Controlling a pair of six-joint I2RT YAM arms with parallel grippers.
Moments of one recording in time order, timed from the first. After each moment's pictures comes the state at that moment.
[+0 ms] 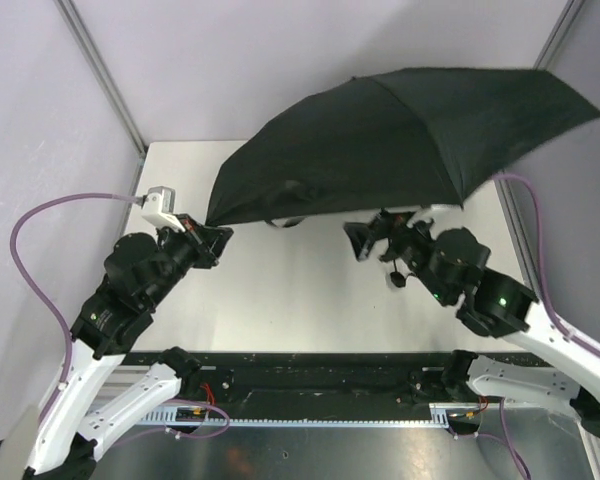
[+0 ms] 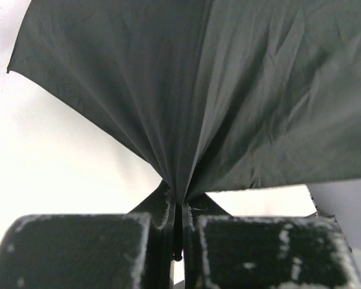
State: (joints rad) left arm -0.55 0.64 1.01 -0.57 -0.10 -0.56; right arm 1.02 0.90 1.13 -0.26 0.46 0.39
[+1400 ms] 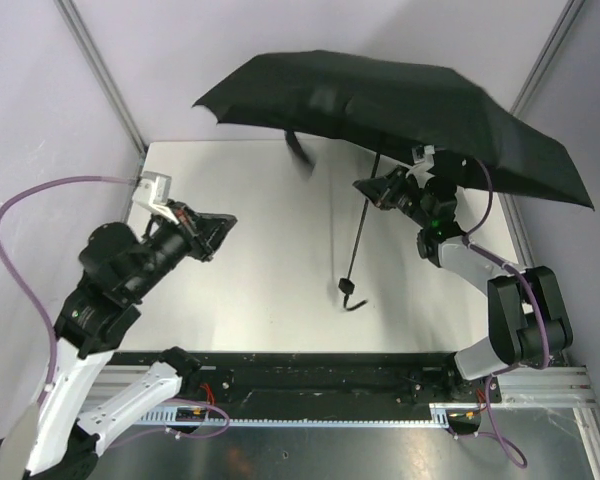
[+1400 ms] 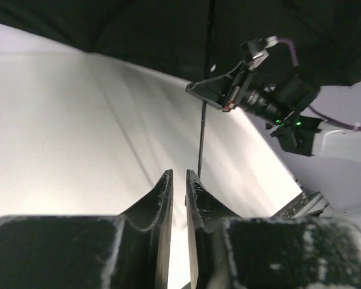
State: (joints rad) left arm -0.54 0.70 1.18 -0.56 0.06 -0.44; right arm 0.26 1.50 0.82 0.69 -0.50 0.70
